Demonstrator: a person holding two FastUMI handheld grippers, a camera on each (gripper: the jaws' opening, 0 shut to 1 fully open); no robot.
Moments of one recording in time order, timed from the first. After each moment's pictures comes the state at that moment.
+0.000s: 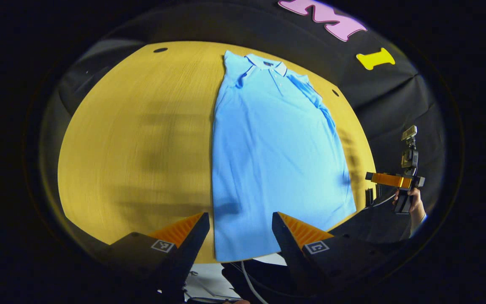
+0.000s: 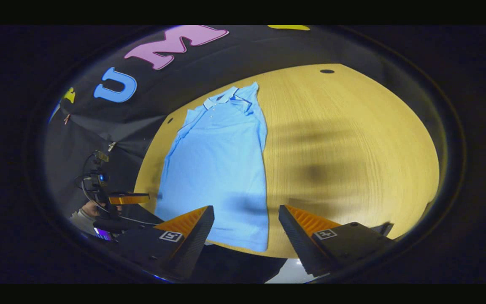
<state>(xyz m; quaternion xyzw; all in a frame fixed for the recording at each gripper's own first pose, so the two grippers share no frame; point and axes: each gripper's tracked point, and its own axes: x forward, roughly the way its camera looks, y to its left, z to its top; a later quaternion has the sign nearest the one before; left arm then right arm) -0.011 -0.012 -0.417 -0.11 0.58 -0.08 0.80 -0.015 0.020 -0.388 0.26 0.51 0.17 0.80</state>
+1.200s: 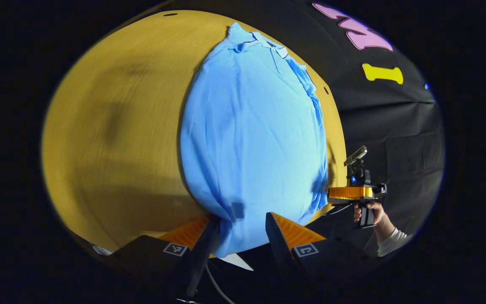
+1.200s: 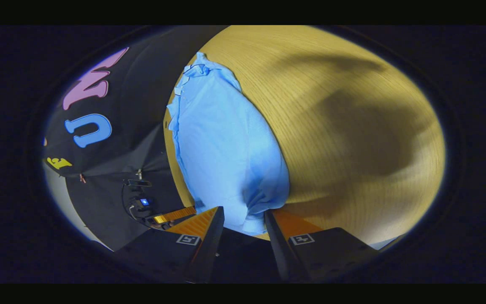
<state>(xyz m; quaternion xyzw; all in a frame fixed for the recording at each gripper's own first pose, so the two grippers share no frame) -0.012 -0.063 -0.443 -0.25 0.61 -0.13 0.74 -0.039 0.098 -0.425 0.49 0.59 0.16 0.62</state>
